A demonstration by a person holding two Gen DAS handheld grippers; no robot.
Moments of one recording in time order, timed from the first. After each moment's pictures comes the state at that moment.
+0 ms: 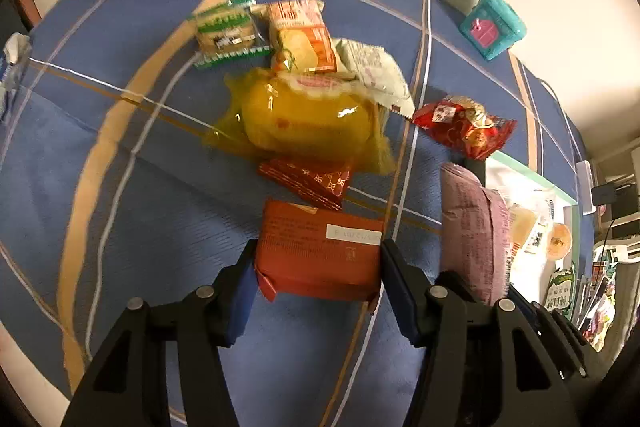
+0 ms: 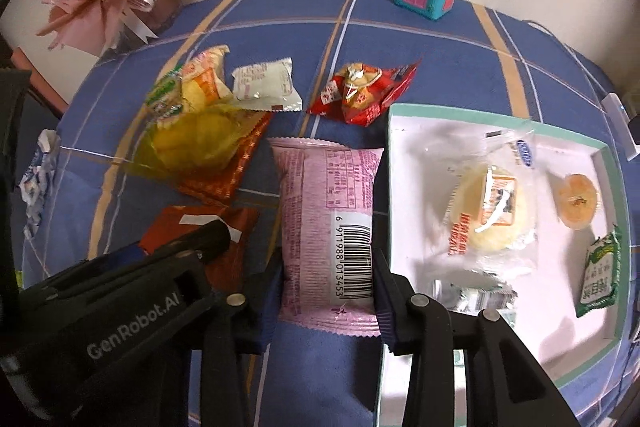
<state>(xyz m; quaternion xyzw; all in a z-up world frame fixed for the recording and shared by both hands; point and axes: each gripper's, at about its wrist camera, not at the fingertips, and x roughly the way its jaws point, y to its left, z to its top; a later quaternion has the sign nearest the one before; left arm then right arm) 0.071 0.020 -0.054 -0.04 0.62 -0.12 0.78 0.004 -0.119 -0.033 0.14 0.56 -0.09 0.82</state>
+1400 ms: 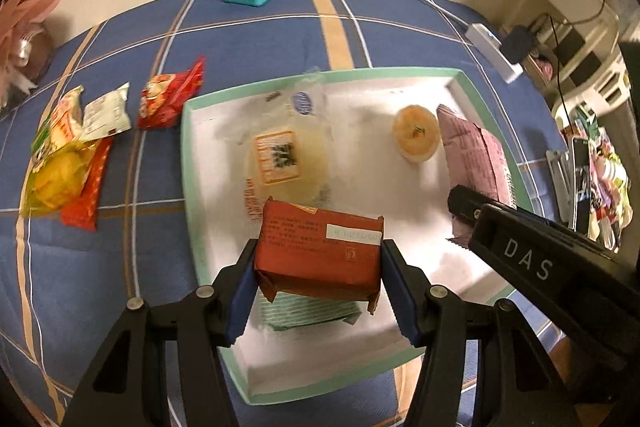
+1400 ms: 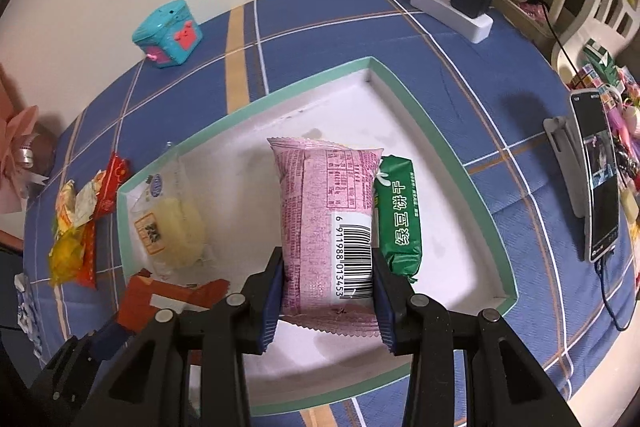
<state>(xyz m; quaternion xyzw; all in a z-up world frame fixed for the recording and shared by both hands) -0.026 -0.185 -0.040 0.14 0.56 -0.28 0.77 -0.097 -0.312 -0.032 0.28 0.53 -0.26 0.76</state>
